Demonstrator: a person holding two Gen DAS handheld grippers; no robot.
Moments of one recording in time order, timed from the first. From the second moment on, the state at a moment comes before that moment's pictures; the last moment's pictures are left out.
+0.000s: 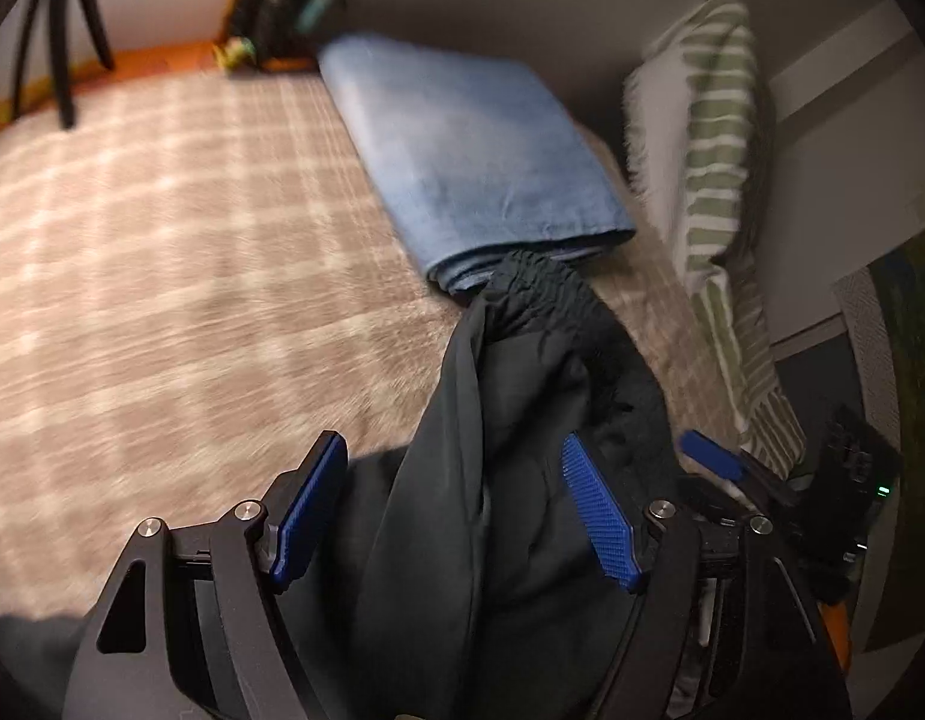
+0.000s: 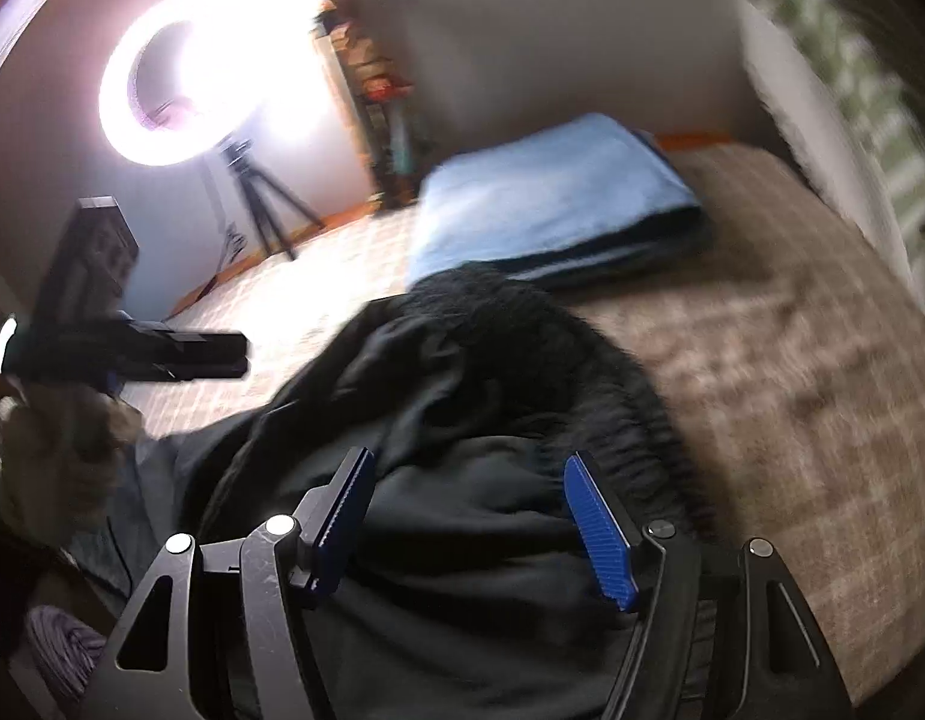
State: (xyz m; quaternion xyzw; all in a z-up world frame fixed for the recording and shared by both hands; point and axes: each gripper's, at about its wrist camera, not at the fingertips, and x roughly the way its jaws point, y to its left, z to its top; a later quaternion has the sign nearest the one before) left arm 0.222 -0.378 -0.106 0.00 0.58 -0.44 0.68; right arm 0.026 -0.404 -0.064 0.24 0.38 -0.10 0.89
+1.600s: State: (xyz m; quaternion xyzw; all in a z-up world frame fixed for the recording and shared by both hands) left arm 0.056 -0.328 -0.059 0.21 0.43 -0.56 0.68; right arm -0.003 -0.442 -0.085 0.37 0.39 -0.05 0.84
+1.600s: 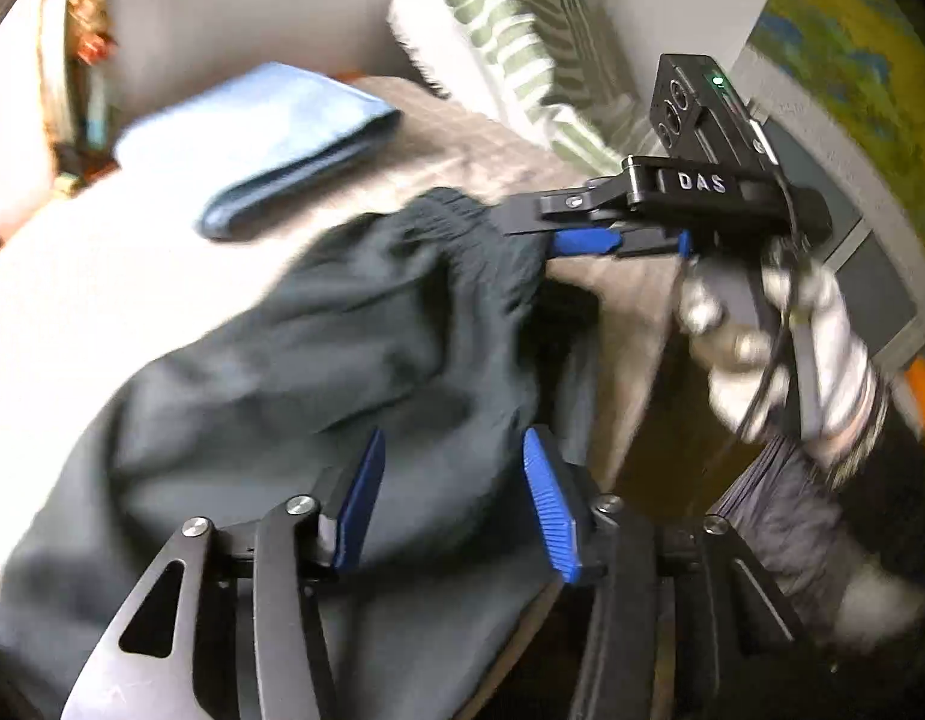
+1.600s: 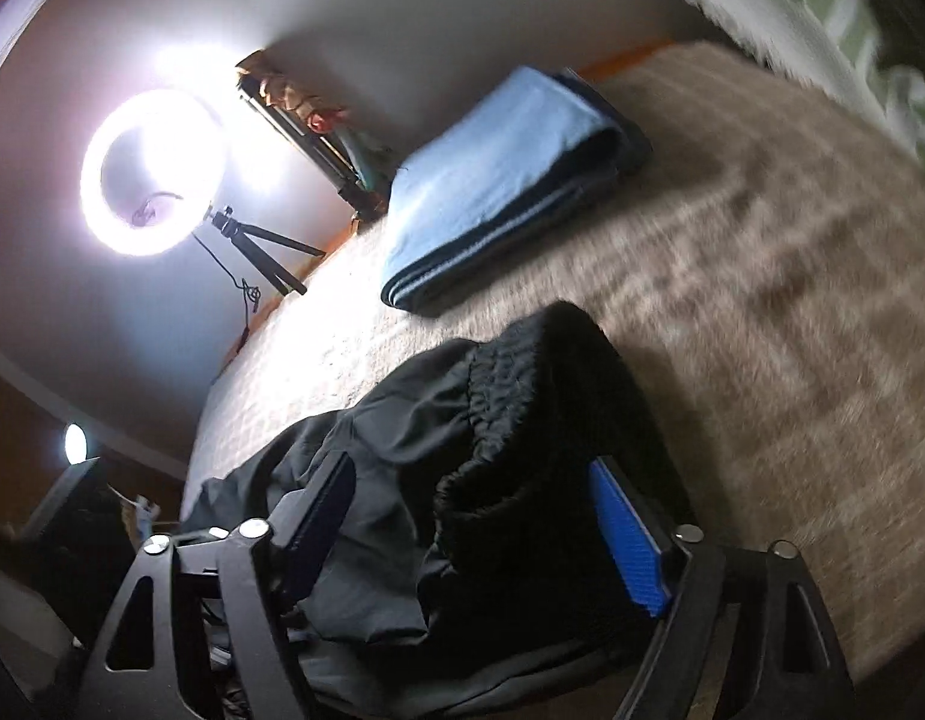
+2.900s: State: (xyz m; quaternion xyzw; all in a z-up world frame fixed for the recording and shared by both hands) left arm 0.025 -0.221 -0.087 0.29 0.43 -0.51 0.69; right arm -0.058 -0.456 -0.108 0.42 0.37 -0.09 0.82
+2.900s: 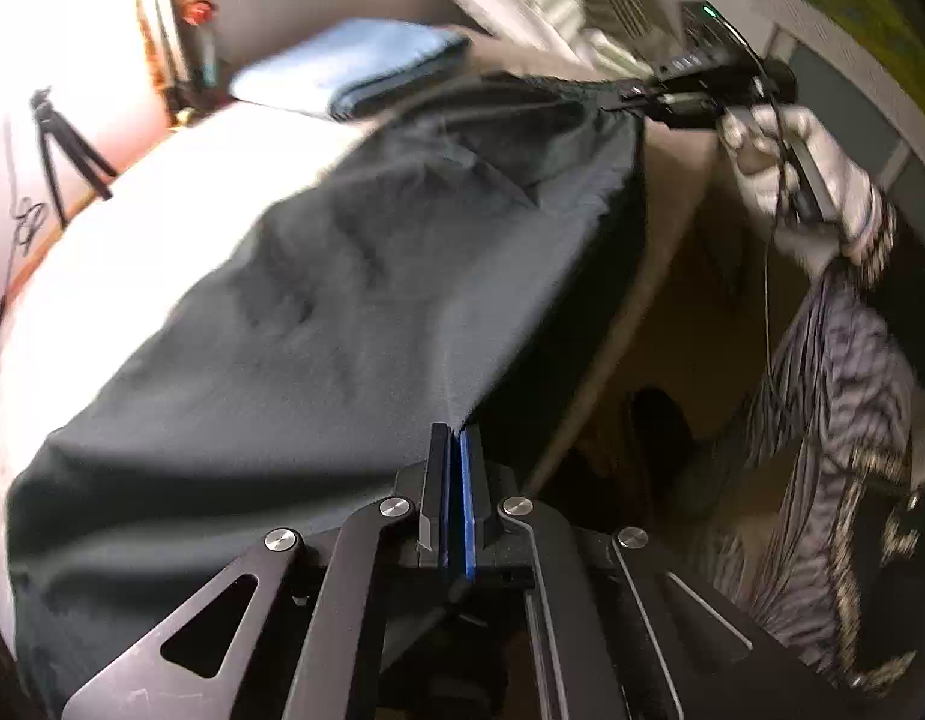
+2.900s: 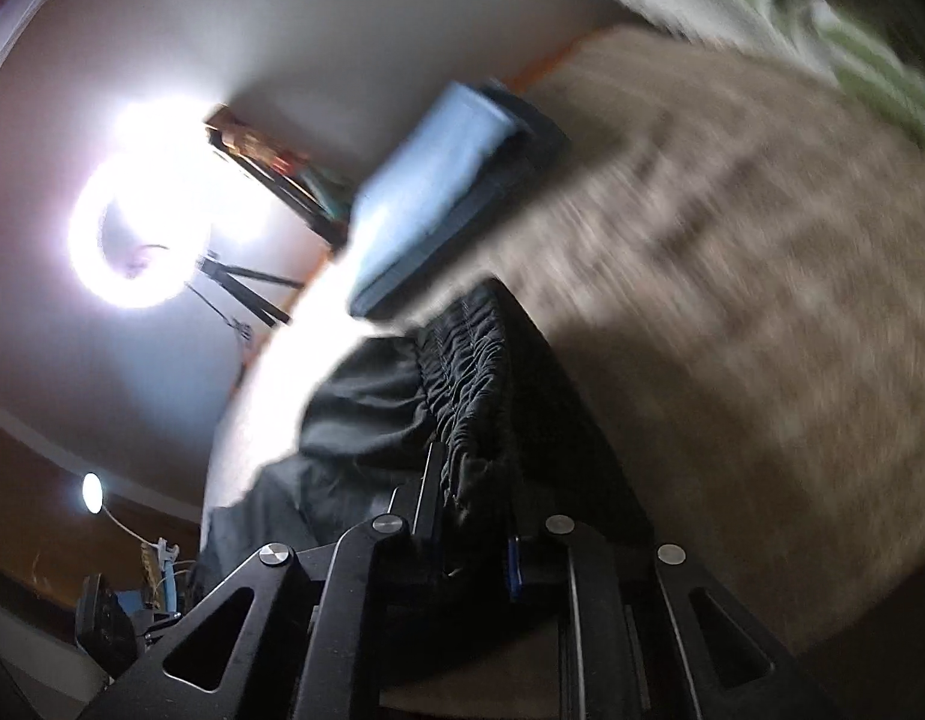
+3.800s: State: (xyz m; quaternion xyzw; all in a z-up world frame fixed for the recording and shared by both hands) left arm 0.080 -0.199 -0.061 0.19 0.44 -0.45 0.75; right arm 0.041 -0.489 -0.117 0.29 0.43 -0.02 0.86
